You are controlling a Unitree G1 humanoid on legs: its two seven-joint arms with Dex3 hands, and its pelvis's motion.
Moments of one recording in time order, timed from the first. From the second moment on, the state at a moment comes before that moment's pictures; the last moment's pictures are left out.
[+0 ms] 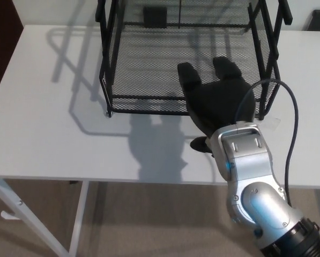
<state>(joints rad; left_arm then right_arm) 0.28 0.61 -0.07 0.58 0.17 -0.14 -0.31 -0.48 -0.09 0.54 0.09 -1.46 0.51 0.39</state>
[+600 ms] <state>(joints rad) 0.28 0.62 -0.07 0.57 0.19 -0.14 -0.31 -0.52 -0.11 0.51 0.18 -1.43 0.53 0.36</state>
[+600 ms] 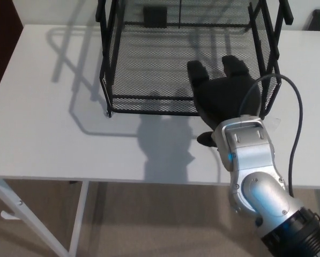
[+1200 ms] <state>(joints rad) 0.27 0.62 -0.08 0.57 0.20 -0.14 -0.31 -0.51 -0.12 0.56 0.24 -1.38 0.53 0.25</state>
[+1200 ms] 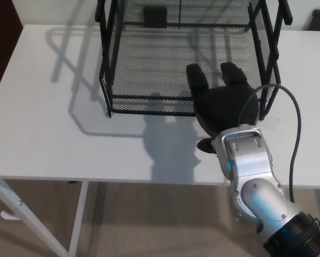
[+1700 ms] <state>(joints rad) 0.27 0.62 -0.08 0.56 0.20 -0.14 -0.31 -0.40 -0.16 0.60 0.13 -1.33 0.53 0.19</state>
